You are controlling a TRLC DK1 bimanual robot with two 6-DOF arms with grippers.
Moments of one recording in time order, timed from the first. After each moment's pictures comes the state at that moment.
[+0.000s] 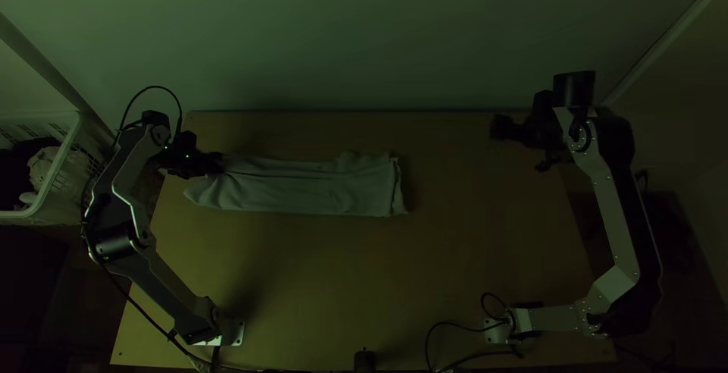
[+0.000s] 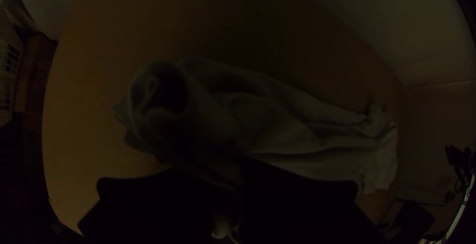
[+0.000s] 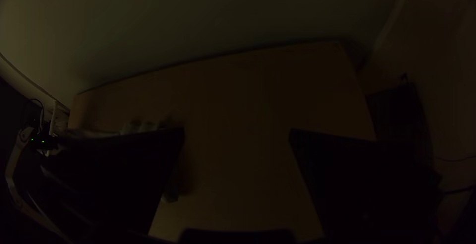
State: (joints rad) left arm 0.34 1.87 1.60 -0.96 0.35 0.19; right arm 0.10 1.48 1.71 -1.05 -0.06 0.24
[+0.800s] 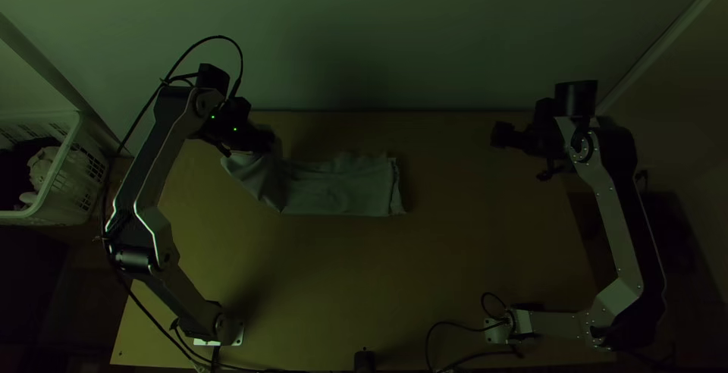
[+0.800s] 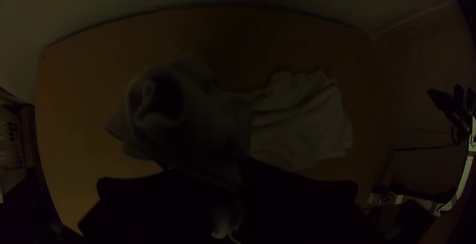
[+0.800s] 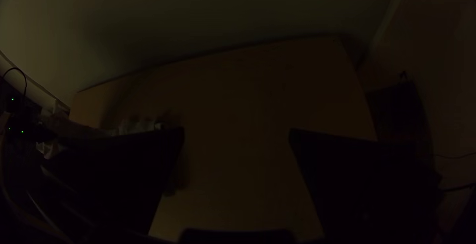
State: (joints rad) left arm -0.11 1.77 1.94 -1.28 0.27 0.03; right arm 0.10 1.42 1.63 -1.03 -0.06 0.24
